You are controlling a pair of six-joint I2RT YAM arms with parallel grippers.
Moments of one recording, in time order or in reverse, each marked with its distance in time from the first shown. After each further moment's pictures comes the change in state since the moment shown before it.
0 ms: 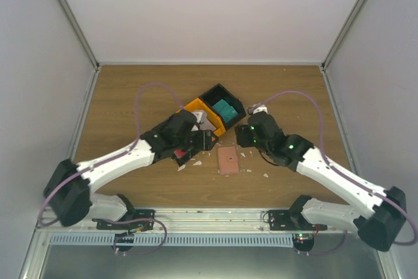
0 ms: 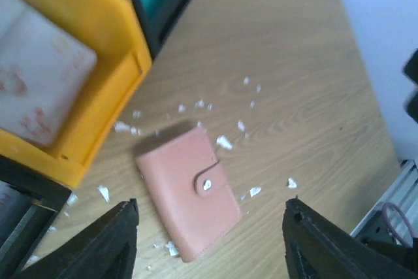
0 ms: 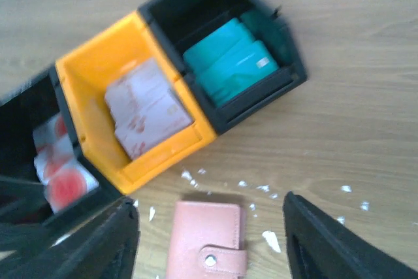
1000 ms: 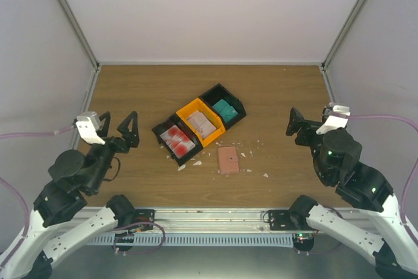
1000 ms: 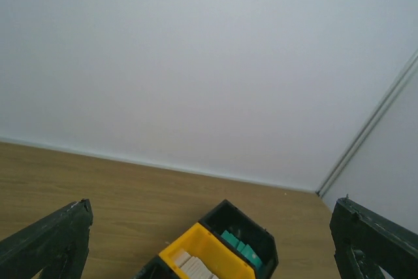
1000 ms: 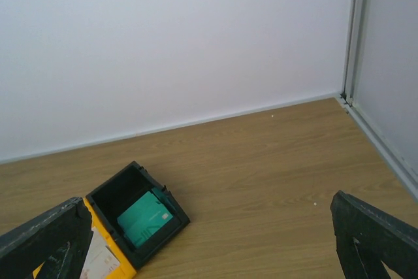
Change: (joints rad) left arm 0.002 -0.963 0.051 -0.237 -0.737 0.292; right arm -0.018 -0.528 0.187 -0.235 0.484 -0.166
